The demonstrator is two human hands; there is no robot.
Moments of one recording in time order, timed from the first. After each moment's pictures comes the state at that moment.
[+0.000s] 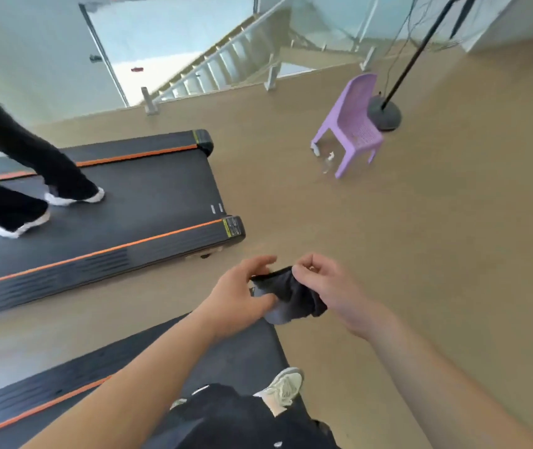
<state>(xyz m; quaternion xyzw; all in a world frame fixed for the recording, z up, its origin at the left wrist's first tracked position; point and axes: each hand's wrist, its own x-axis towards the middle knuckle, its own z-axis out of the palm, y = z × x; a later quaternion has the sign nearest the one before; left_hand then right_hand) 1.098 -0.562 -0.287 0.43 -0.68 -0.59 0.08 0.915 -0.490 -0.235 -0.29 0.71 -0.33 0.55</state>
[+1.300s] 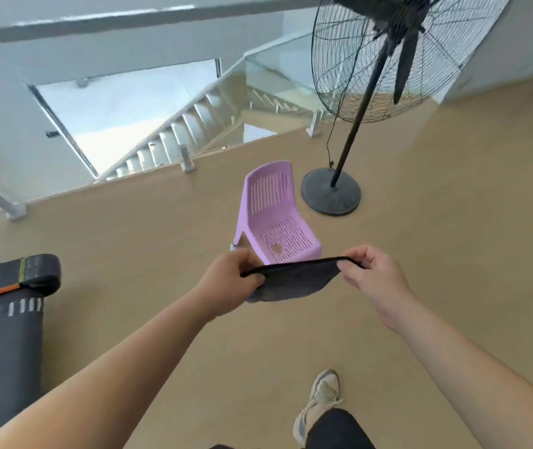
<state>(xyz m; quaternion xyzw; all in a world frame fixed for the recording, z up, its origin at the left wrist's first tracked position) 0.166 -1.046 -0.520 0.48 -0.71 -0.50 0.09 -0.071 -0.919 -0.516 -0.24 0.76 -0.48 0.38</state>
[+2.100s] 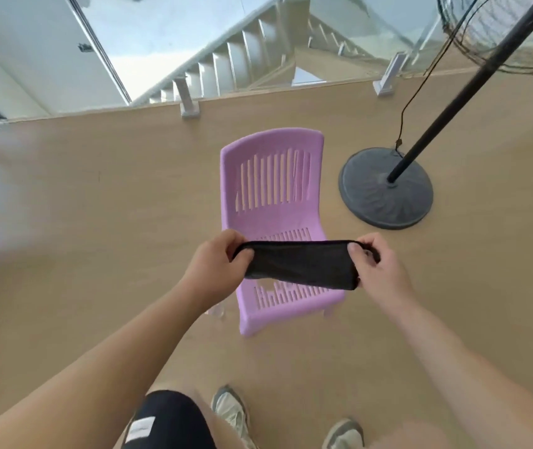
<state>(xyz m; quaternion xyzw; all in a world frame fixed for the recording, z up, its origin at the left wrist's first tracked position) -0.075 -1.308 -0.861 0.62 -0.63 -0.44 0.16 -0.348 -1.236 -0.878 -0.38 0.76 -0.35 0.38</state>
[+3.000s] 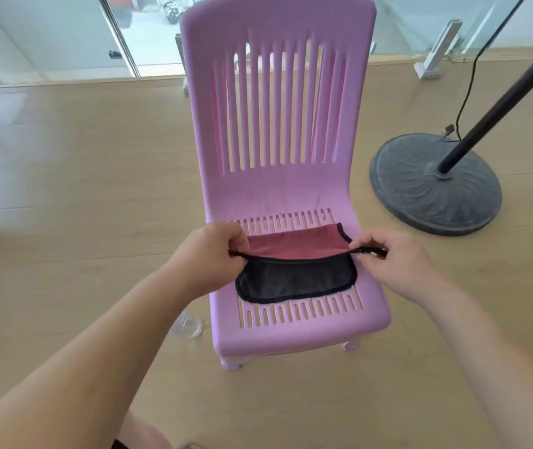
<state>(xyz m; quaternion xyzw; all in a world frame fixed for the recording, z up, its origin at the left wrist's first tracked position) -0.104 -1.352 -1.107 0.61 -0.71 -0.34 0.09 -0.418 -1.303 -1.133 -0.58 0.70 -0.24 0.35</state>
